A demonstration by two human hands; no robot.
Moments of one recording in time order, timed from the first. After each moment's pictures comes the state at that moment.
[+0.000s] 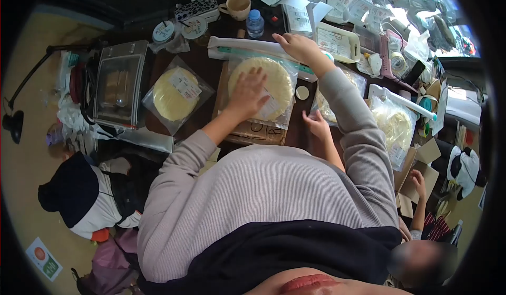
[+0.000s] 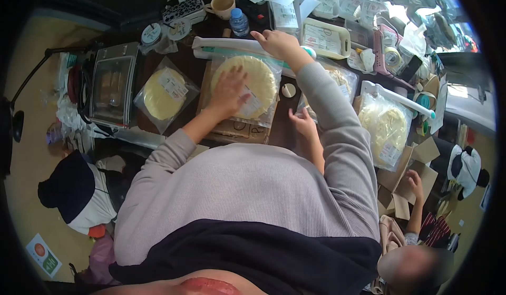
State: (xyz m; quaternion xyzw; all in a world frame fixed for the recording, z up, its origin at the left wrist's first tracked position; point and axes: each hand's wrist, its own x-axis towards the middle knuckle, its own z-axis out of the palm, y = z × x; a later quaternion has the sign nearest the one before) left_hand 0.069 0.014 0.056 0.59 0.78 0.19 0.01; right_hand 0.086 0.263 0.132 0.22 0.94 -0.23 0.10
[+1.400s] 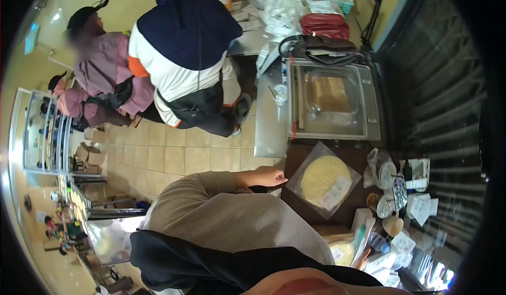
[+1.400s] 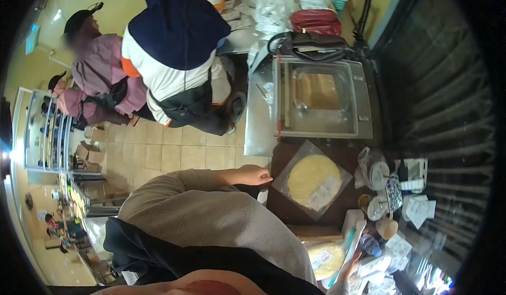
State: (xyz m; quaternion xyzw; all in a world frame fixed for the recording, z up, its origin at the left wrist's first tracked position) left_hand 0.021 -0.356 0.006 -0.03 0.87 0.38 0.31; right_hand 0.018 0.294 -0.038 0.19 0.96 -0.16 0.13
